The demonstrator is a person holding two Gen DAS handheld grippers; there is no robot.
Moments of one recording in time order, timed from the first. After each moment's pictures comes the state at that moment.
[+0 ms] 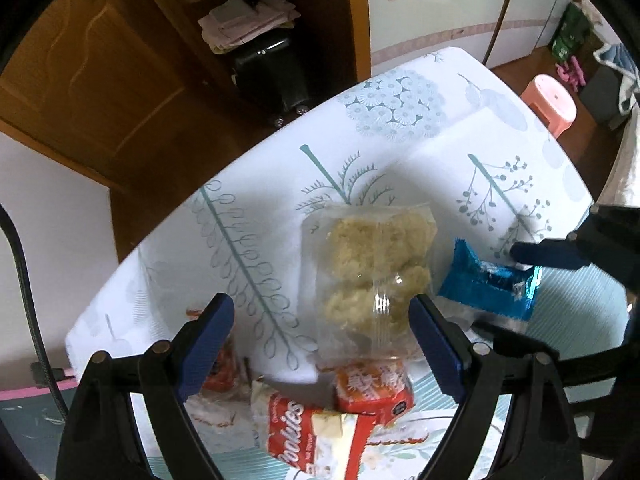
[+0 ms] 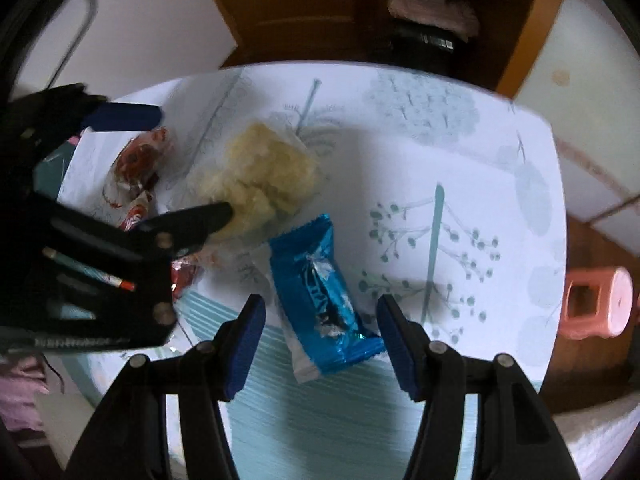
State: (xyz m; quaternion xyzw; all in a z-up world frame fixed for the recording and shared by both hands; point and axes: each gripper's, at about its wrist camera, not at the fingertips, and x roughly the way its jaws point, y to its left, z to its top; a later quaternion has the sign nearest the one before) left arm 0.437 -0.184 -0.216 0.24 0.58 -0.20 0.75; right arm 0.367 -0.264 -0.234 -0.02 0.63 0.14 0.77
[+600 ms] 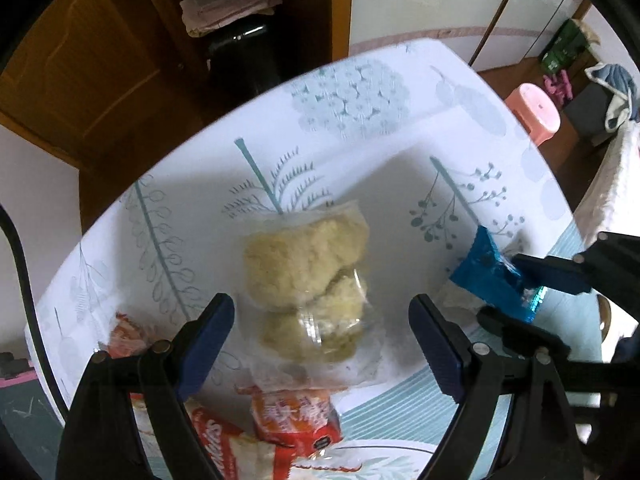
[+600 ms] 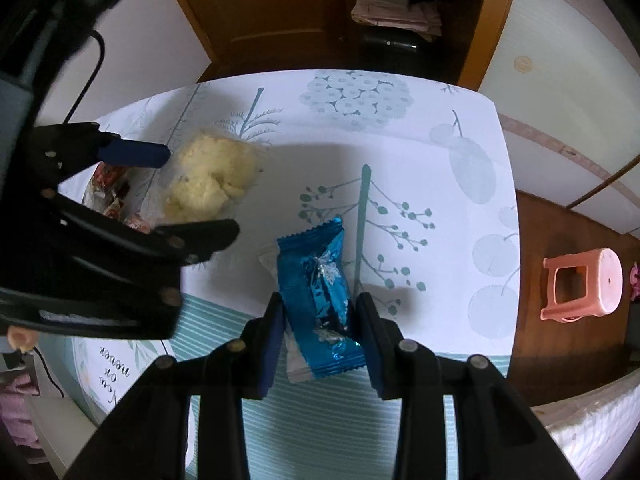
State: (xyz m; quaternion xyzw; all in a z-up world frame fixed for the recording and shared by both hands) left arm 0.432 -0.216 -0.243 0.20 0.61 -0.22 0.73; right arm 0.354 -0.302 -0.230 0.01 0.62 0.11 0.78
